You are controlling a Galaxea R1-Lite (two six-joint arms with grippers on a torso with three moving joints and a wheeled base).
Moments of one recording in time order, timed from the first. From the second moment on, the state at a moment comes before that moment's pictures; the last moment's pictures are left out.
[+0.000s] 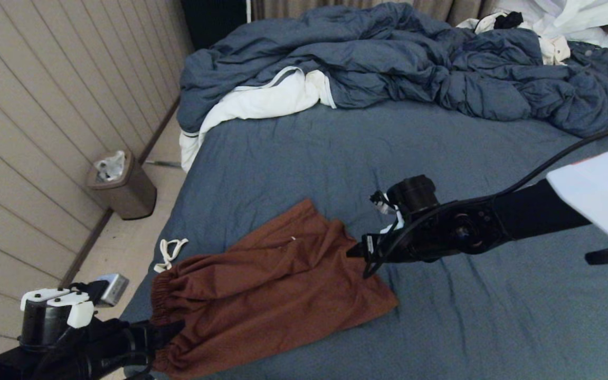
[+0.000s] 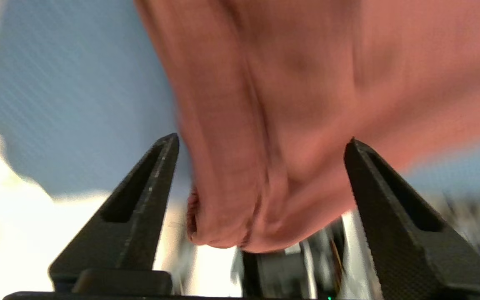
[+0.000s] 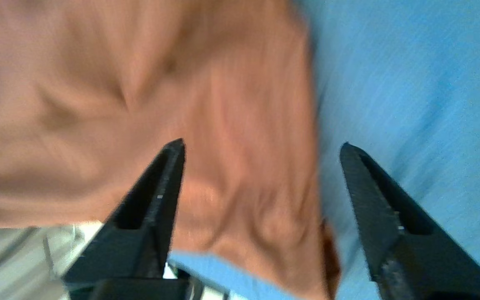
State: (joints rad) left arm -0.20 1.91 -0.02 -1.32 -0.16 -0.27; right arm 0.38 2.05 -1.26 -0.01 0.13 0.26
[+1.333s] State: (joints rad) left arm -0.22 1.95 -0.55 -0.90 -0.09 -0.30; right arm 0.54 2.22 -1.53 0.04 0.13 0.26
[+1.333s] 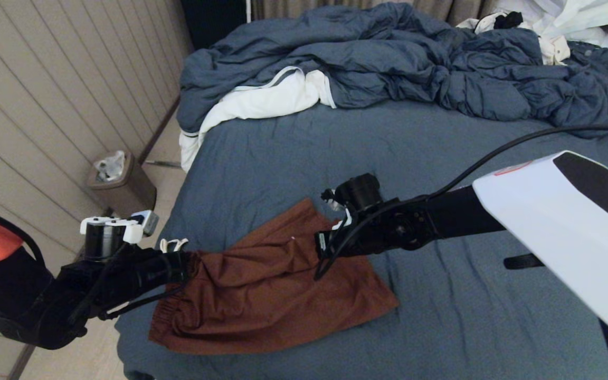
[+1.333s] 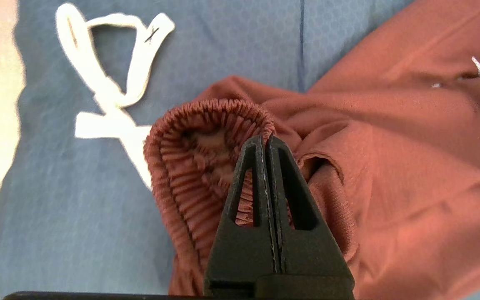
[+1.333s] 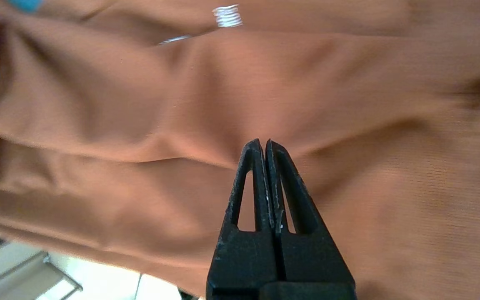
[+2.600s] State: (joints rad) left arm -0.23 1.93 -0.50 -0.93 -0.10 -0.31; right arm 0.67 2.35 -1.63 0.05 0.11 0.25
